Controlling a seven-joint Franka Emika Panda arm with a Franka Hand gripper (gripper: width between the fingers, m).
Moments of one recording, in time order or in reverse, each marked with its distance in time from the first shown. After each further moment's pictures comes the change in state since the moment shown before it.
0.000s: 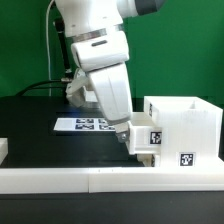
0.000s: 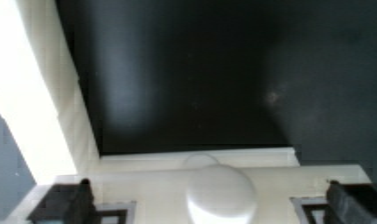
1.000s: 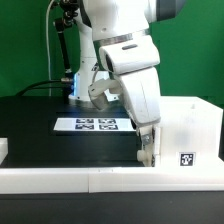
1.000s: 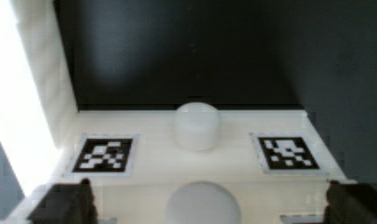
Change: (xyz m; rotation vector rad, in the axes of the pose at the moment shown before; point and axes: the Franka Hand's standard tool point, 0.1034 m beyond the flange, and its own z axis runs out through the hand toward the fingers) arm 0.032 -0.003 0.015 0.008 -0.022 -0.028
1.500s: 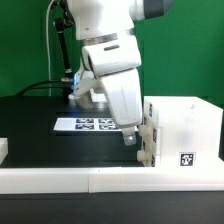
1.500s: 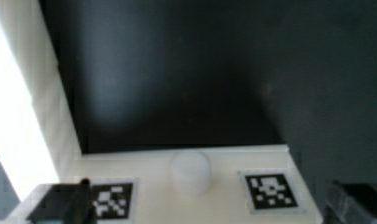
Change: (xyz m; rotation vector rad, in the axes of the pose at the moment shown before) arm -0.042 0.003 -0.017 0.035 -0.017 0.016
